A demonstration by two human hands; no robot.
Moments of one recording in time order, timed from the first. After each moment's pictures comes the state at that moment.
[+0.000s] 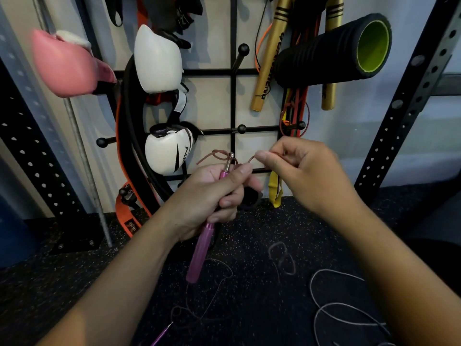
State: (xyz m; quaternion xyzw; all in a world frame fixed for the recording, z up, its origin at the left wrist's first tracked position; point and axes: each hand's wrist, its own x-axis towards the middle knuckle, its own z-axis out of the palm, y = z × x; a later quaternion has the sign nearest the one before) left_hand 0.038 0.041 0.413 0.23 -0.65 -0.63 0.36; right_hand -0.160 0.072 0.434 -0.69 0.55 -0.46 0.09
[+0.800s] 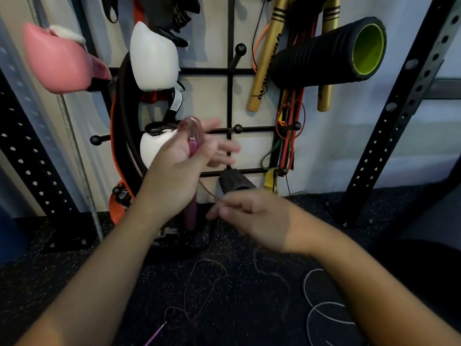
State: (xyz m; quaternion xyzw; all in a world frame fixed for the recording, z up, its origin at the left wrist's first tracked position) left_hand 0.052 0.043 0.440 0.32 -0.71 -0.36 0.51; right_hand -0.123 0.090 0.416 -0.77 0.50 -0.25 0.30
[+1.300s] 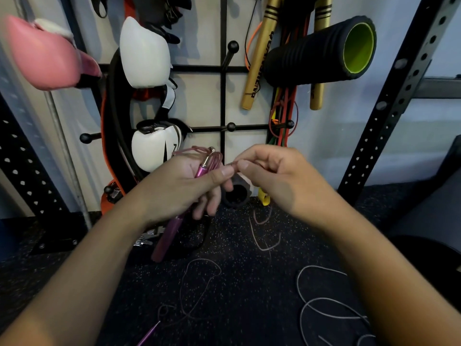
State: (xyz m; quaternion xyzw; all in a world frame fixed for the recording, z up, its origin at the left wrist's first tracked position) left_hand 0.053 0.047 0.439 0.33 -0.79 -0.42 0.31; right_hand -0.152 0.086 0.440 -0.72 0.47 -0.43 0.28
